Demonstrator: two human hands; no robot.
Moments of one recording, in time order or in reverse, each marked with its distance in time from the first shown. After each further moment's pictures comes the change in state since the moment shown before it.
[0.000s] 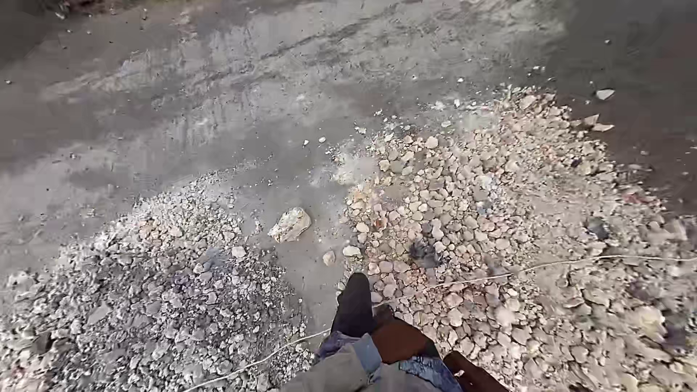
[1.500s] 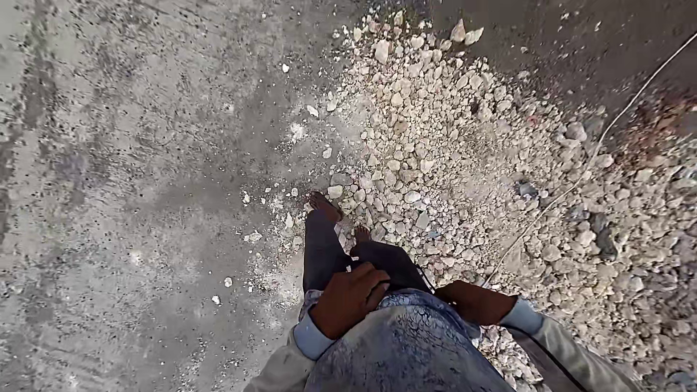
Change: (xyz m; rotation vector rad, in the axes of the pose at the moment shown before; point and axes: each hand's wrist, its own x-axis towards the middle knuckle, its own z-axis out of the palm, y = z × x) left_hand 0.648 -0.303 -0.895 -0.084 0.108 0.267; right_hand 0.422 -0.219 -0.904 0.241 -0.048 0.037
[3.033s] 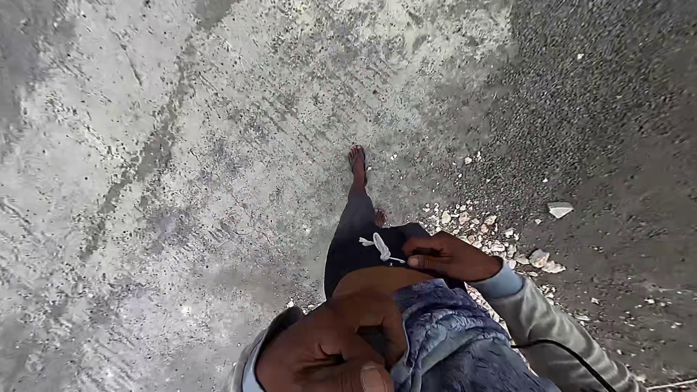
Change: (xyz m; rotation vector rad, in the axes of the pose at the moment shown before) left_hand 0.648 -0.352 -0.870 -0.866 0.209 0.122; right_hand 0.521 -0.558 -1.030 0.132 -0.007 -0.576
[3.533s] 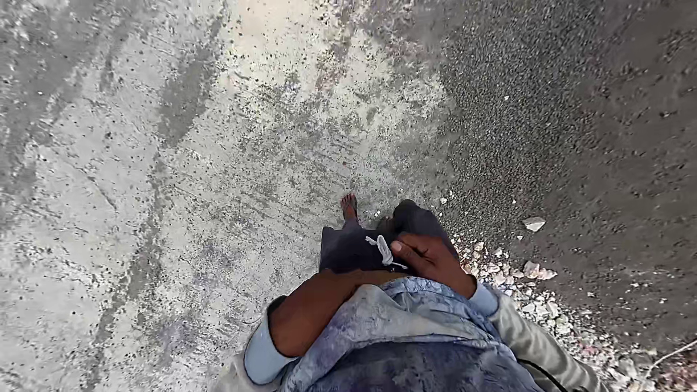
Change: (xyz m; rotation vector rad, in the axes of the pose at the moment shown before) left_hand 0.295 0.025 -0.269 0.791 -0.448 -0.802; right_hand 0.191 -0.099 -0.214 -0.194 0.667 0.046
